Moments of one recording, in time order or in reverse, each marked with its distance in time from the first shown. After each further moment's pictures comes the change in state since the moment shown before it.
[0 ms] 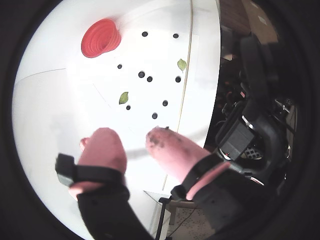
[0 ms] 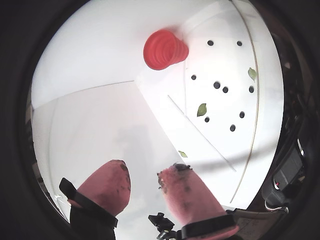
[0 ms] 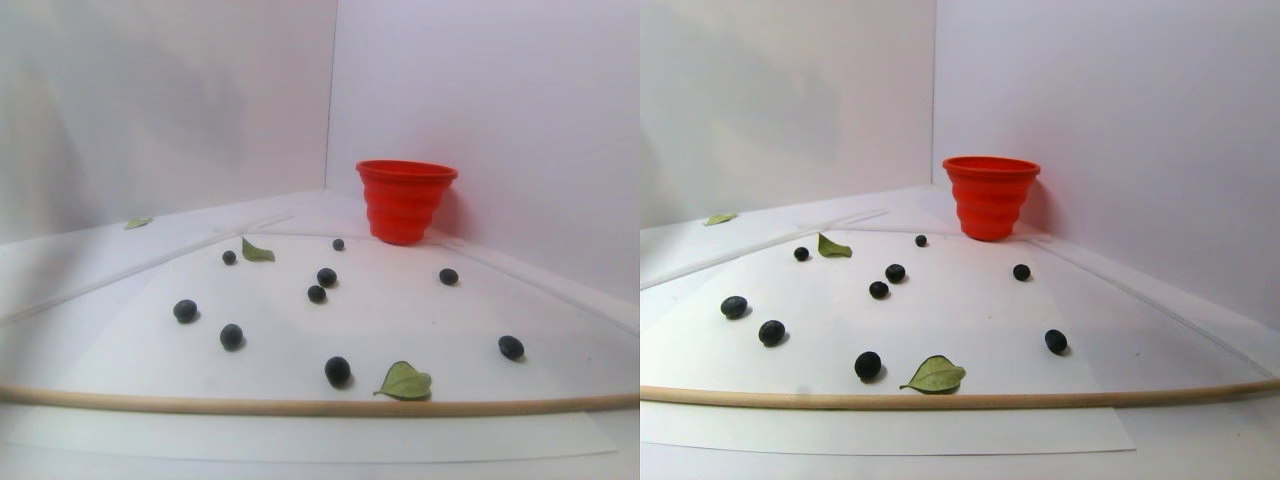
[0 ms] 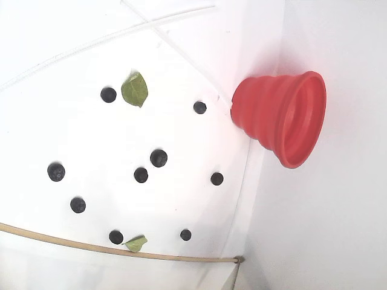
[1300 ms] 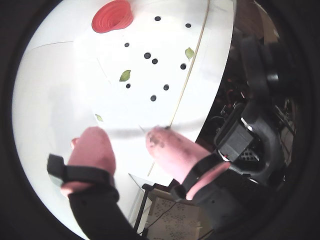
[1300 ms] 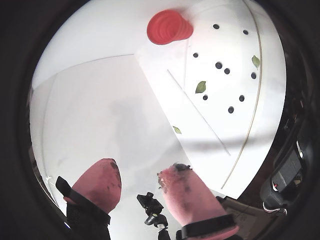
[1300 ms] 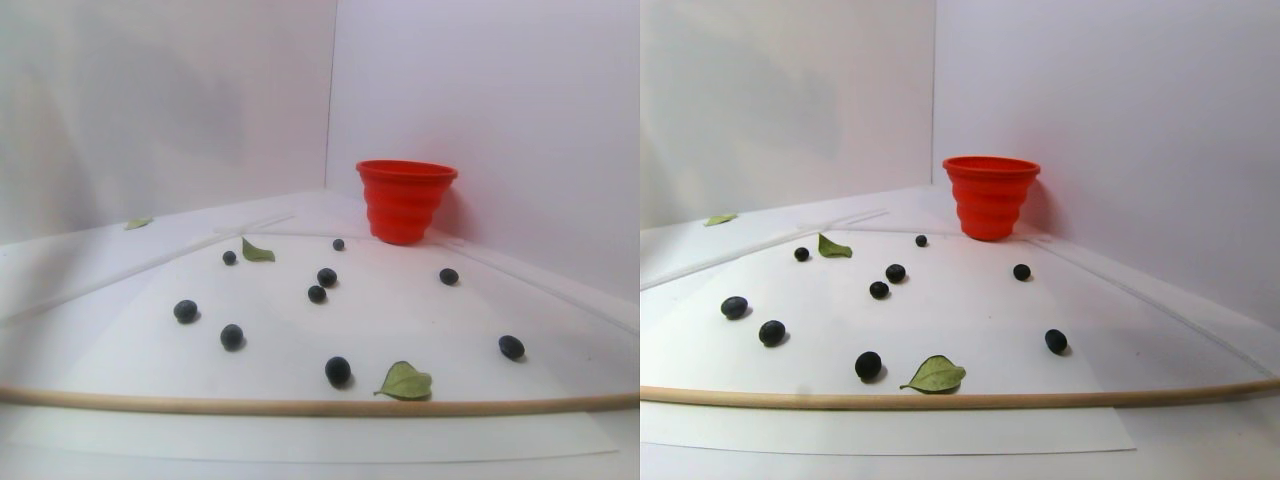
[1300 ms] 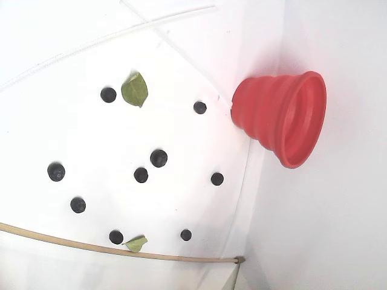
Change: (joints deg) arm -12.4 0.0 0.0 0.0 -1.4
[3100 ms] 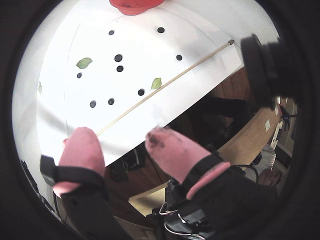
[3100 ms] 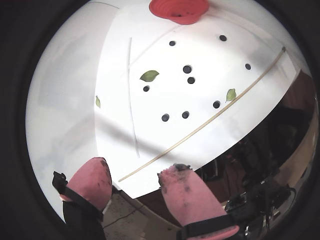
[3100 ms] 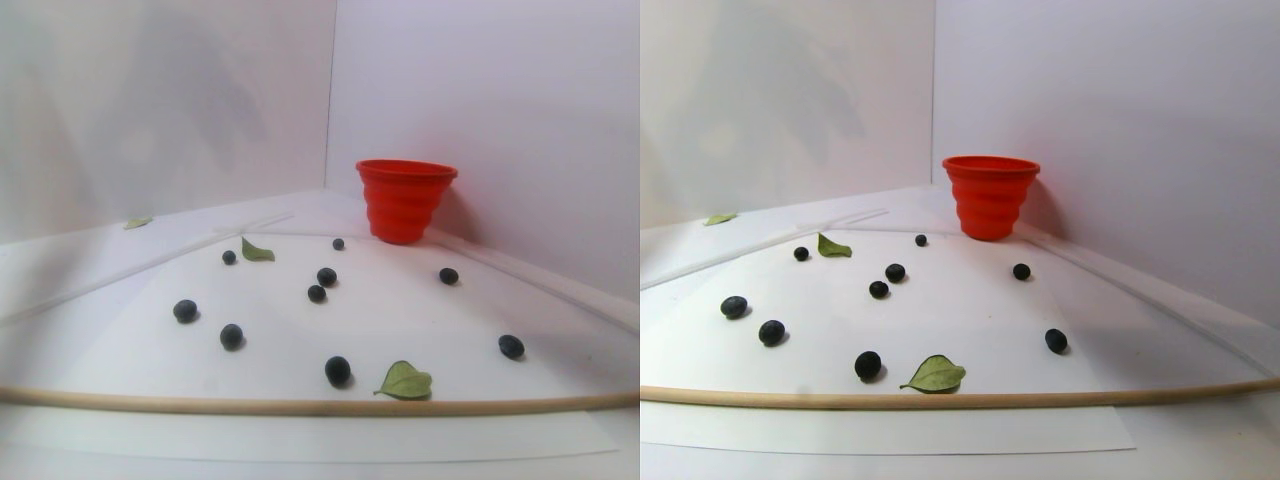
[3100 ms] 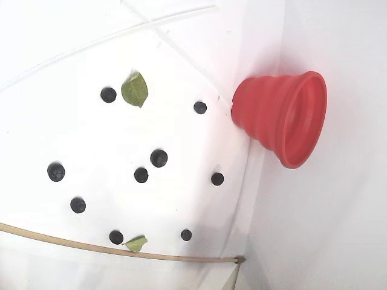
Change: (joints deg) arm -3.1 -20.7 10.7 -18.0 -44.7
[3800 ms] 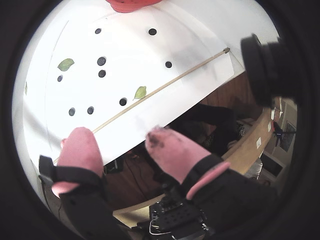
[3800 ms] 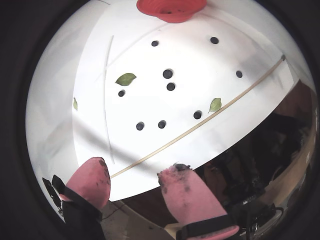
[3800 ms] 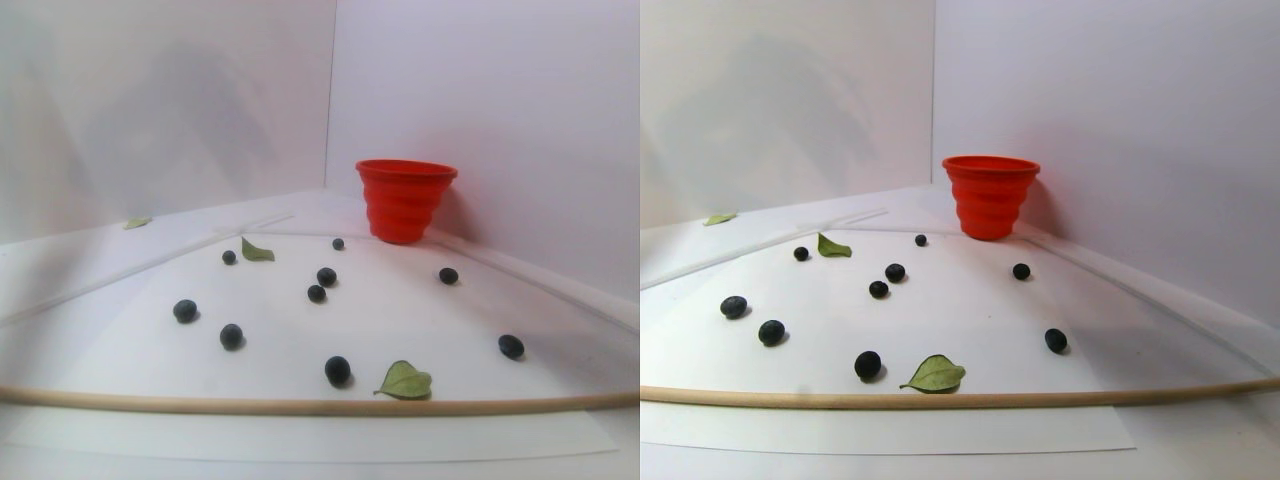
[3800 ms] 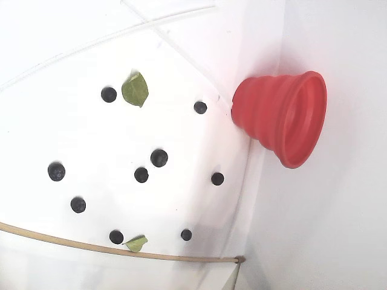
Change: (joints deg) arm 4.9 -4.1 12.2 -12.6 -10.1
